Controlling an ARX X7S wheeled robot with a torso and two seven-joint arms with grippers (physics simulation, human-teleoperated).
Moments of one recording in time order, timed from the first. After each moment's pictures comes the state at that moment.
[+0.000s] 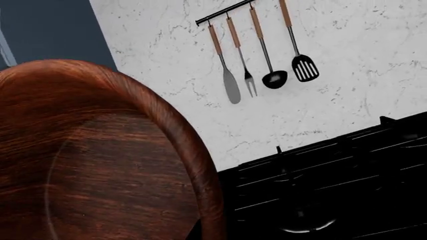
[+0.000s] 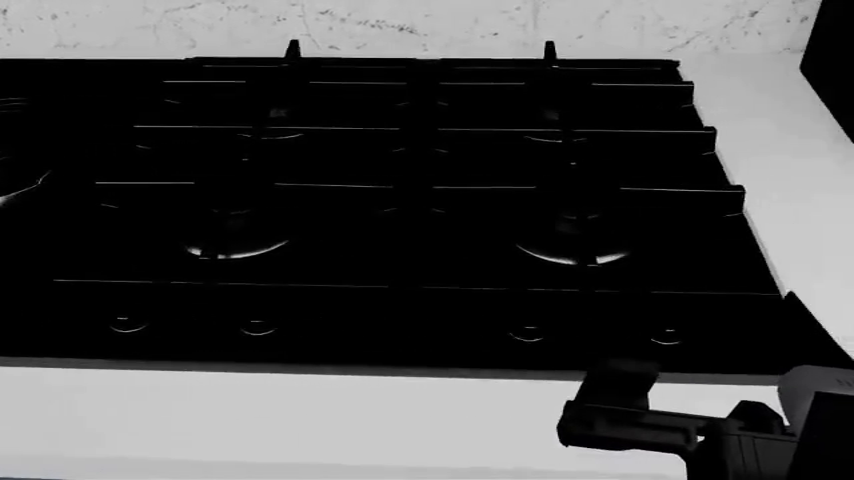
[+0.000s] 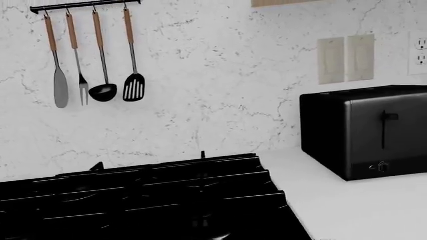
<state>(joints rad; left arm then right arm) -0.81 -1.35 0.81 1.00 -1.19 -0.40 -1.19 0.19 0.42 0.12 -0.70 0.66 0.65 0.35</state>
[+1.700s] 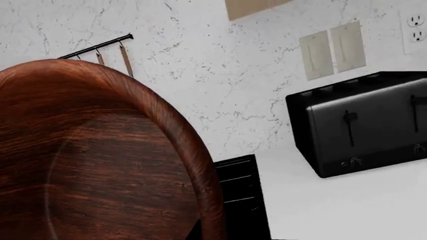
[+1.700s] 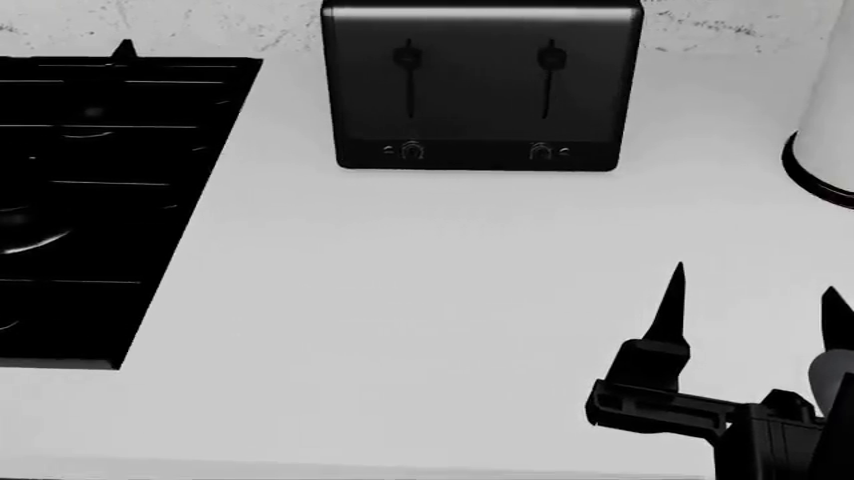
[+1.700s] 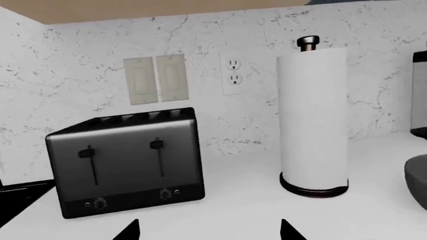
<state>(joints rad) -0.73 -1.39 0.83 0.99 -1.16 -0.25 -1.16 0.22 0.44 0.13 -0.69 0.67 0.67 0.42</state>
